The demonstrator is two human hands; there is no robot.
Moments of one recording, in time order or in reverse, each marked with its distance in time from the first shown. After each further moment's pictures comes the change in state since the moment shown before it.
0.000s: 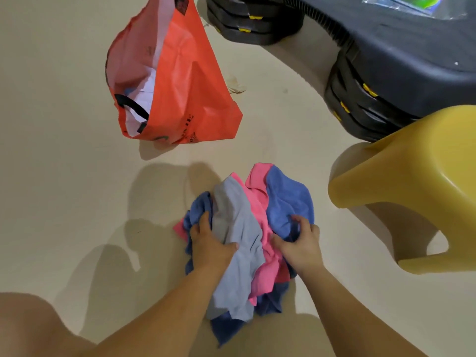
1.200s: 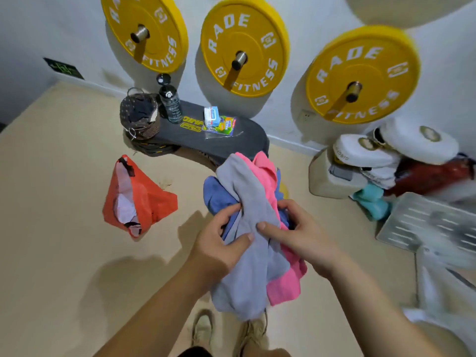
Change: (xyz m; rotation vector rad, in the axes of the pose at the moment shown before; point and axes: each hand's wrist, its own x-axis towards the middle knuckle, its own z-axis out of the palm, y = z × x) left_hand -0.564 0.451 -0.349 -0.228 -0.654 0.564; right_hand -0.558 -0.356 -0.512 0.511 0.045 -0.088
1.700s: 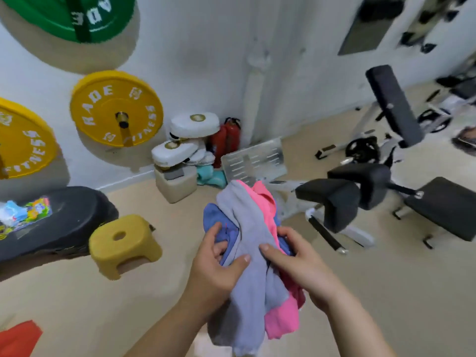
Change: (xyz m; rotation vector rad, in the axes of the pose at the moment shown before) left_hand -0.242 0.049 0.290 0.177 -0.690 0.100; right_hand -0.434 0.125 -0.122 0.352 0.847 0.136
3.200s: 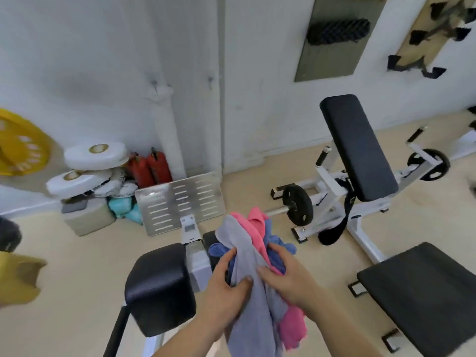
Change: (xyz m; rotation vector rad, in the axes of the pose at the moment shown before) left_hand 0.350 0.062 0.804 0.114 0.146 -0.150; right_hand 0.367 0.121 -0.793 -0.221 -0.222 -0.095
